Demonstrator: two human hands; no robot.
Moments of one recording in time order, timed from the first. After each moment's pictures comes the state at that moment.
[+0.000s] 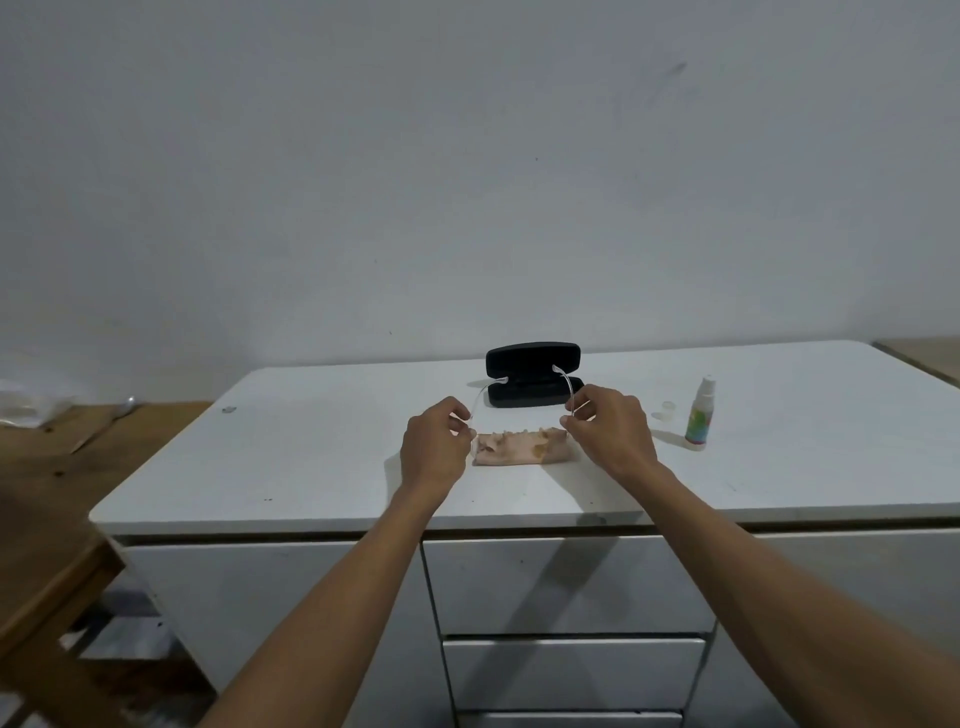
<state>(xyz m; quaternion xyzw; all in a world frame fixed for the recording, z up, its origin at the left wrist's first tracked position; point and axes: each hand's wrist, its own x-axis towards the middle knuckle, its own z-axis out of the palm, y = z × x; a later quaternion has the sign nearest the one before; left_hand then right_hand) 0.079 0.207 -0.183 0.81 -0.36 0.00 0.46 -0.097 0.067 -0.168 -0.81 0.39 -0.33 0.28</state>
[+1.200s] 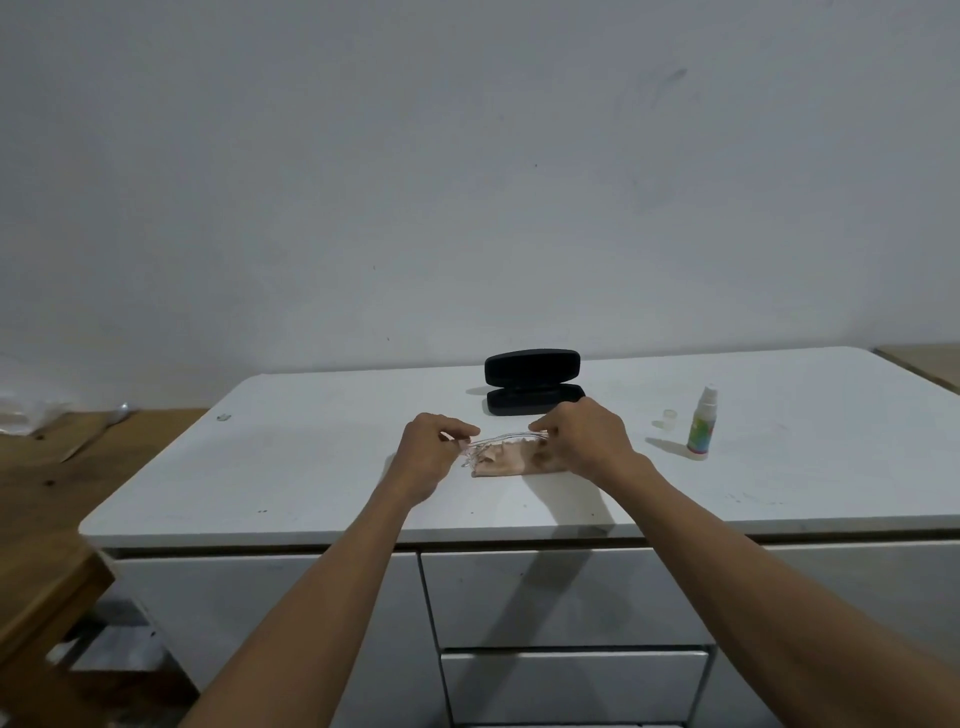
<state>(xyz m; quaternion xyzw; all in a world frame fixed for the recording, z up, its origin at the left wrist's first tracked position) 0.109 0.204 -0.186 0.76 -0.40 -0.14 0.49 -0.072 0.076 -0.151 -0.92 0.34 -0.16 0.10</state>
